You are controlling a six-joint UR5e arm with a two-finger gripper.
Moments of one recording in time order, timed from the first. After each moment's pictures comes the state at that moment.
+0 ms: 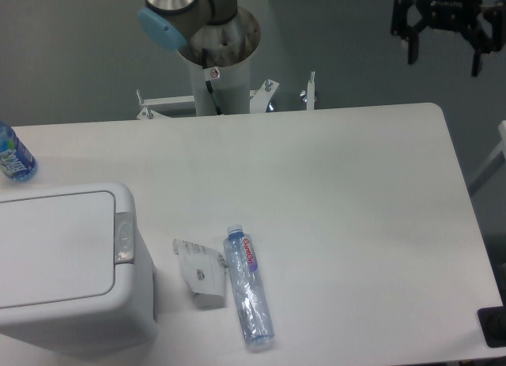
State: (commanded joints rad) arm 2.89 -1.62 -1.39 -1.34 1.44 1.52
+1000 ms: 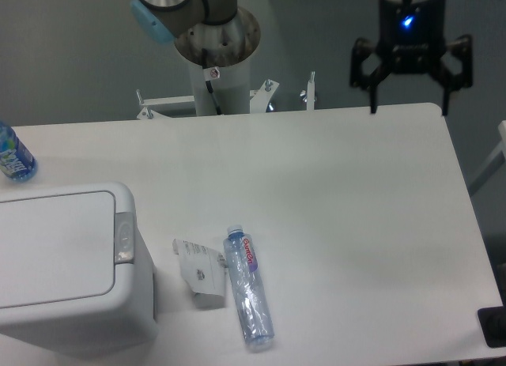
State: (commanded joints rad) arm 2.59 -1.71 -1.35 -1.19 1.48 0.70
